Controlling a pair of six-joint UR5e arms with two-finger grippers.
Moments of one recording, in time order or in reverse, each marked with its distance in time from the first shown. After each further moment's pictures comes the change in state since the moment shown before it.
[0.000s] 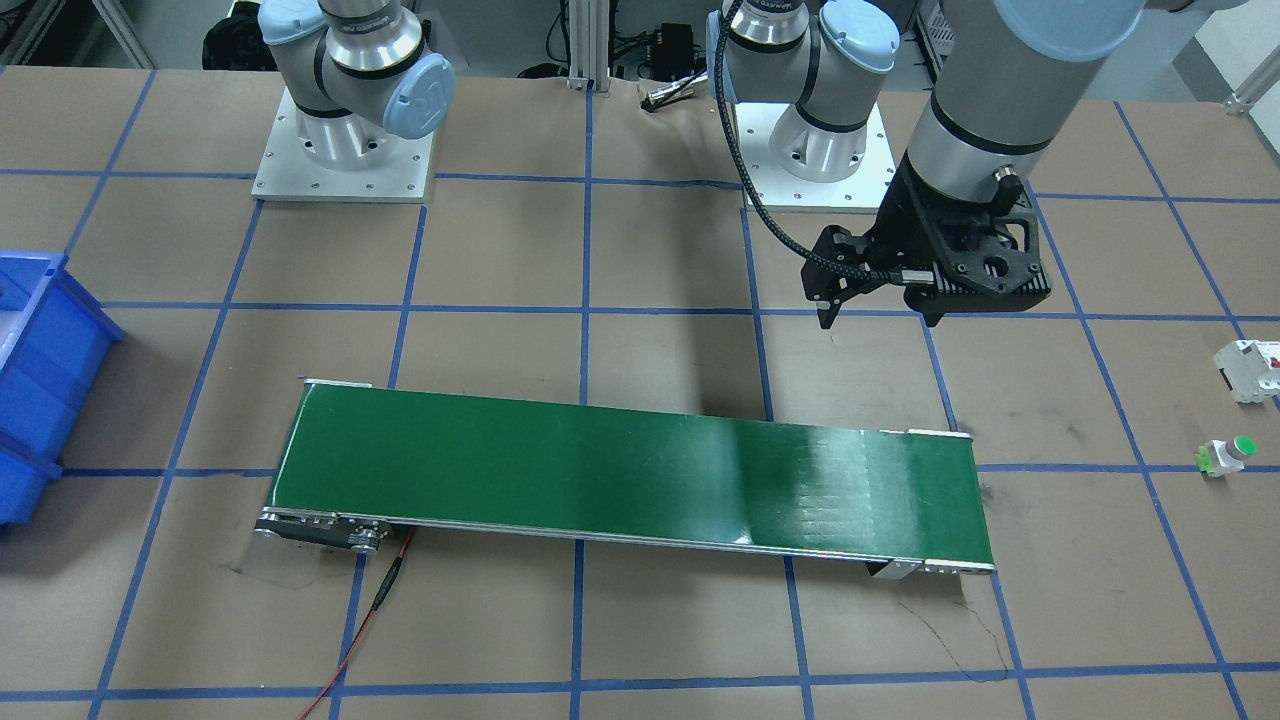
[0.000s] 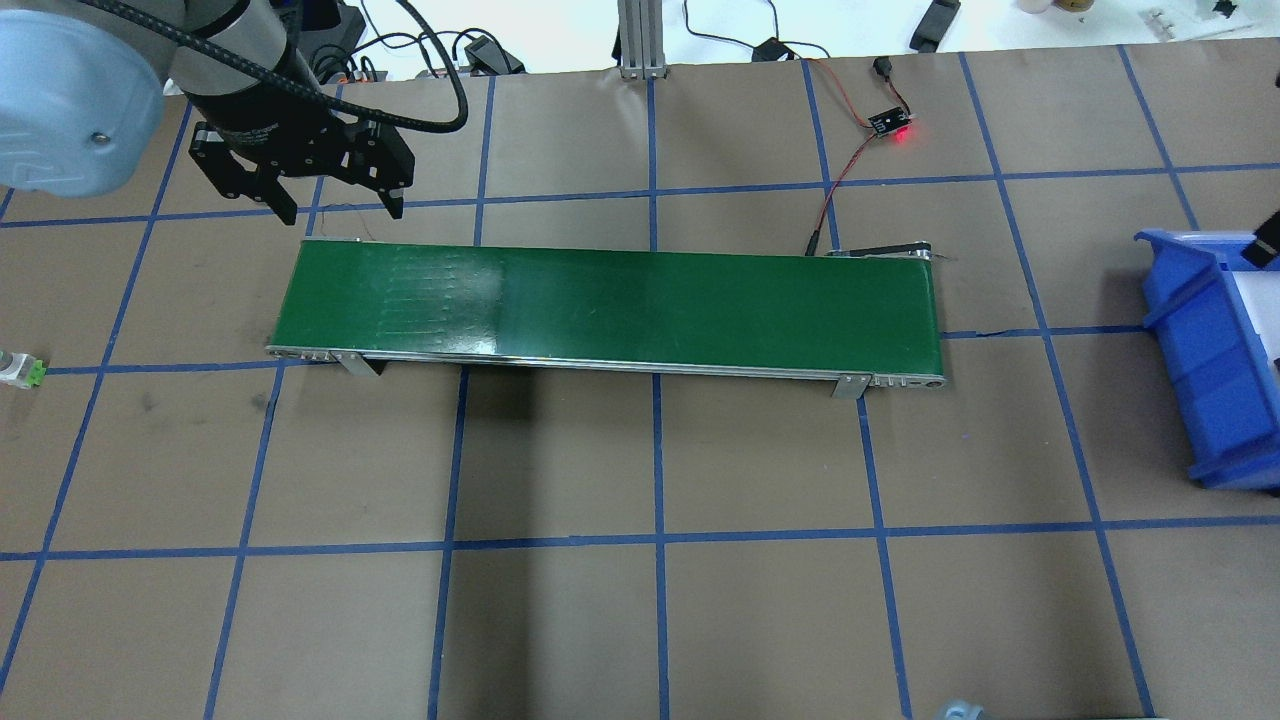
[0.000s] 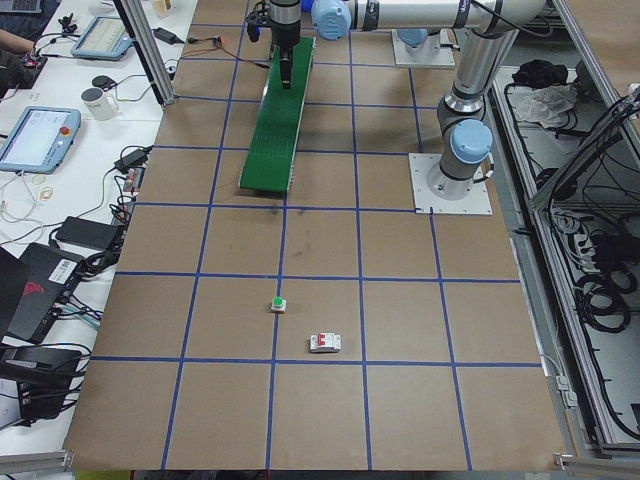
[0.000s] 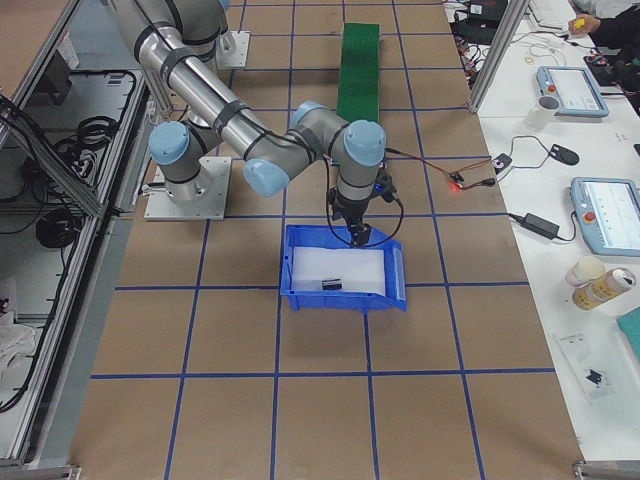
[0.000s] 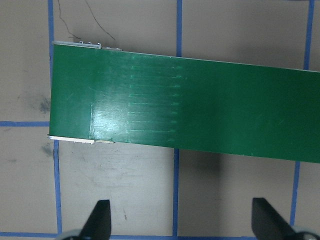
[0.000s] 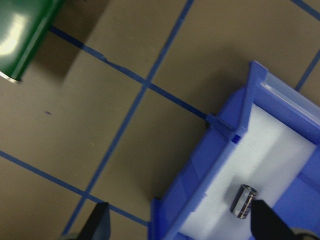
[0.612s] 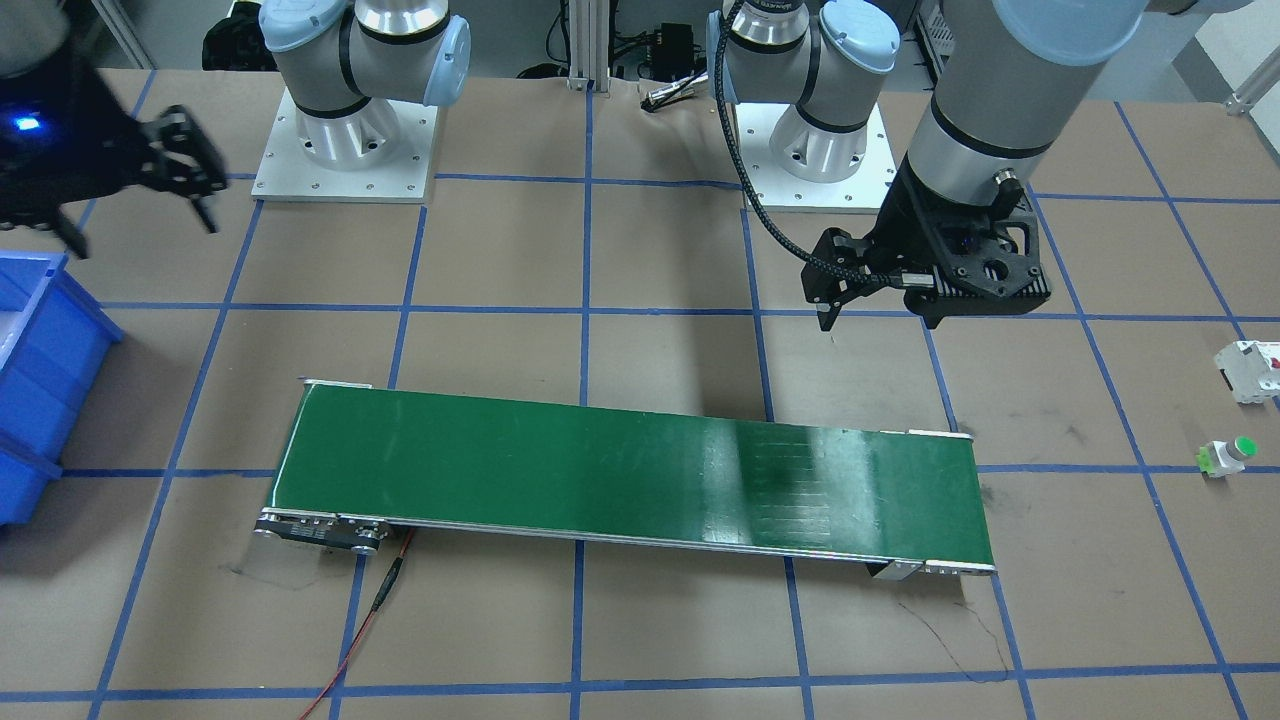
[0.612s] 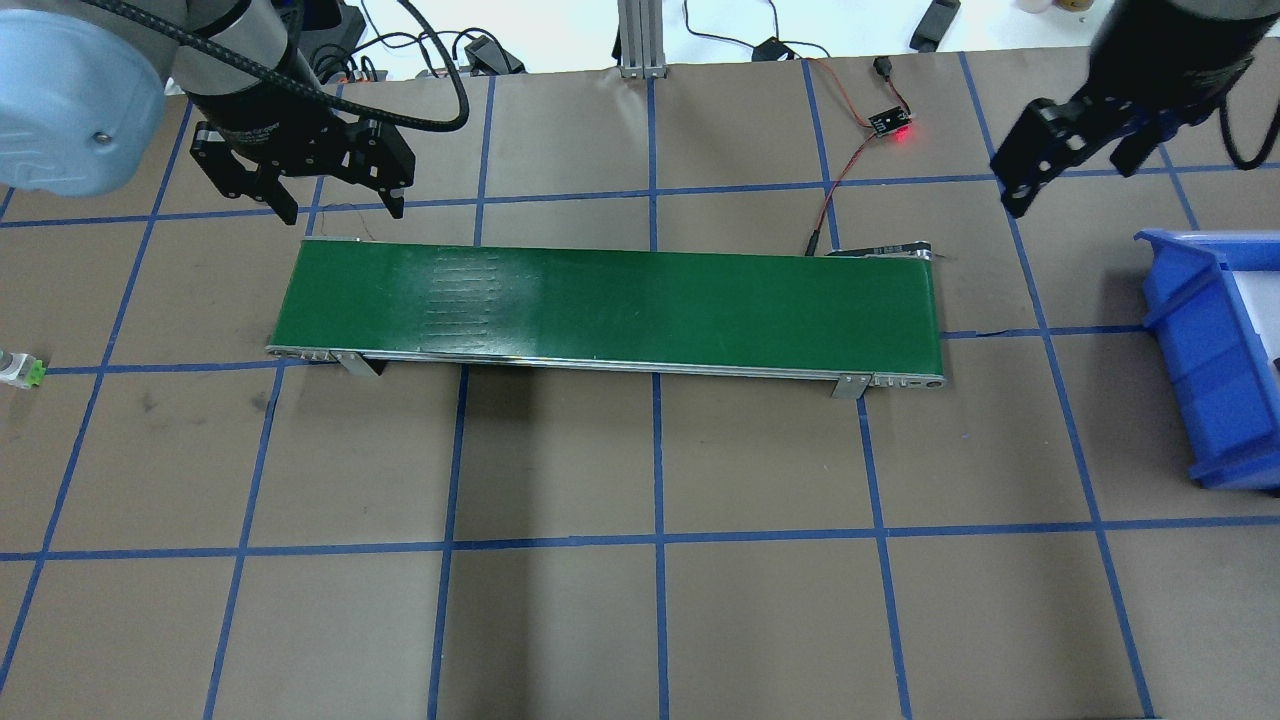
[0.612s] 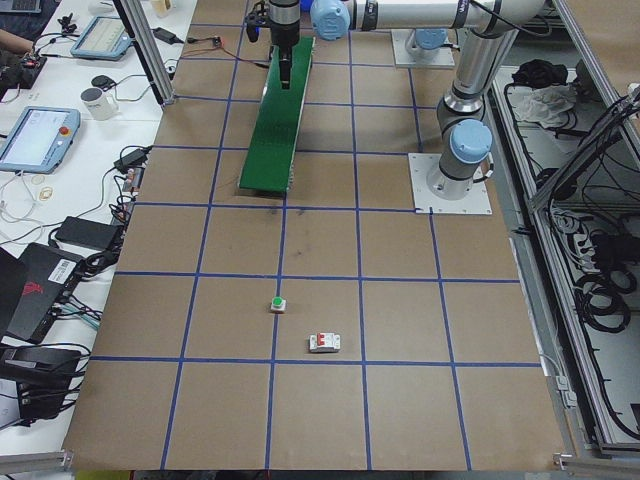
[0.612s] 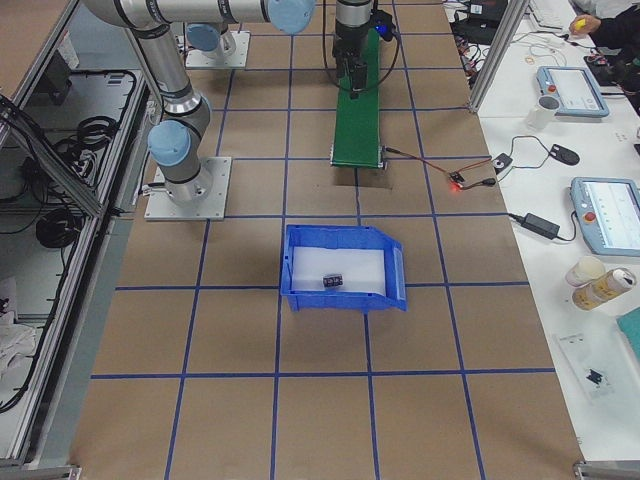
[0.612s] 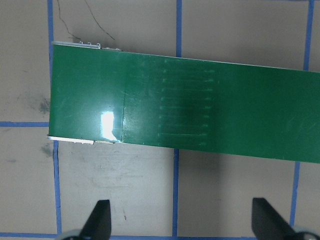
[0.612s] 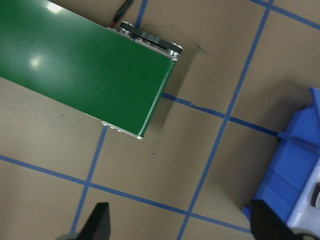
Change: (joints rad) left arm 0.000 -0.001 0.000 0.001 -0.001 0.000; right arm 0.423 -0.098 -0.120 0.221 0.010 0.631
